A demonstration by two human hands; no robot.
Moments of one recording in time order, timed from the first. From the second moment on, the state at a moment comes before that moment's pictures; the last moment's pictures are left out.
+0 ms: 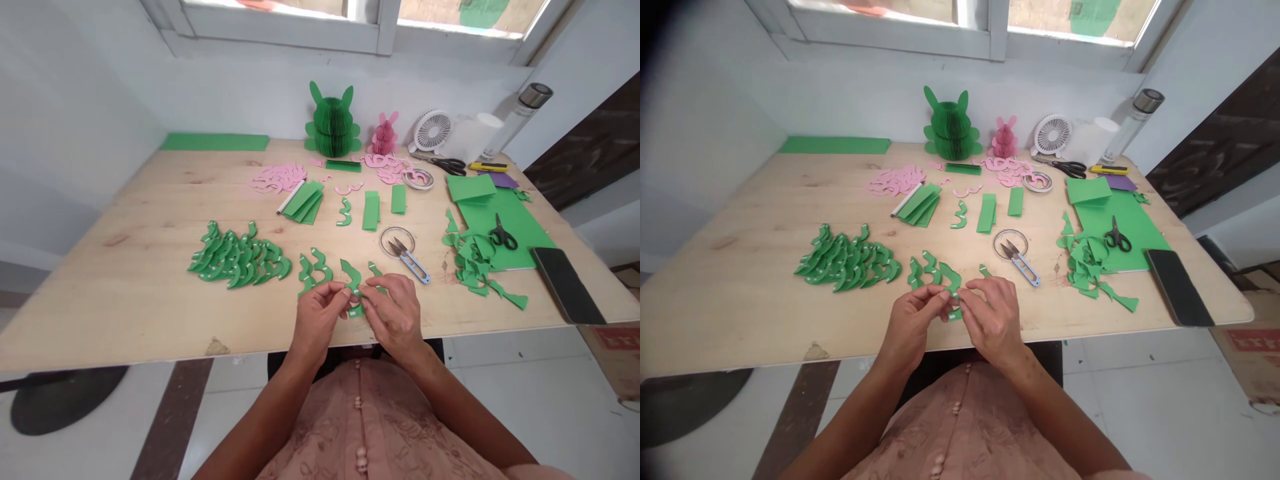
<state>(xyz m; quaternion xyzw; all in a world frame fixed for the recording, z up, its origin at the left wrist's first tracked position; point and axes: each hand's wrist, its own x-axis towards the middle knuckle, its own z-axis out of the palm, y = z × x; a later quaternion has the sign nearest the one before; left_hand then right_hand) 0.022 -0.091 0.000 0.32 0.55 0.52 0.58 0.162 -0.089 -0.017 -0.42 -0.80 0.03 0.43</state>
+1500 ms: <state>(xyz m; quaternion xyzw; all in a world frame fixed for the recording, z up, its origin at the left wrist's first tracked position) 0.024 -0.095 0.002 0.37 0.56 0.52 0.53 0.156 -0.083 -0.012 -0.45 -0.79 0.08 0.42</state>
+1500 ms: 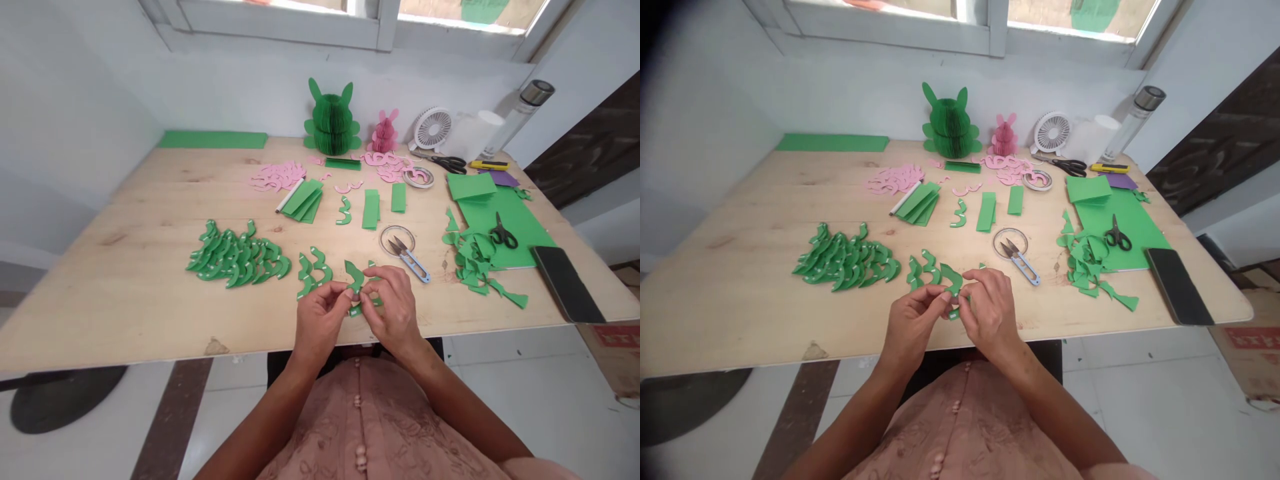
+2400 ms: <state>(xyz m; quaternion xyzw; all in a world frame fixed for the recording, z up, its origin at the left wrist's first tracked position) 0.018 -0.092 -0.013 0.28 0.52 0.53 0.61 0.179 -0.077 -0.021 -0.52 -0.74 0.10 0.42</state>
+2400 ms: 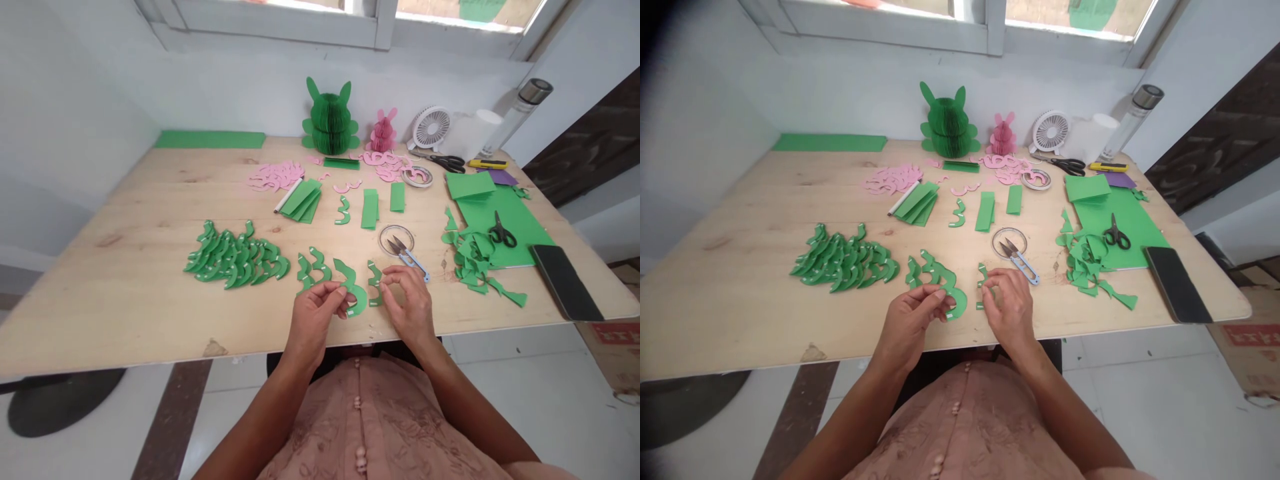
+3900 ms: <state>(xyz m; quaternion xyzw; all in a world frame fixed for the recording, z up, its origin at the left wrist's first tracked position) 0.023 -0.096 -0.003 0.37 0.51 0.48 0.61 0.163 -0.087 -0.001 -0.54 -0.58 0.45 0.40</state>
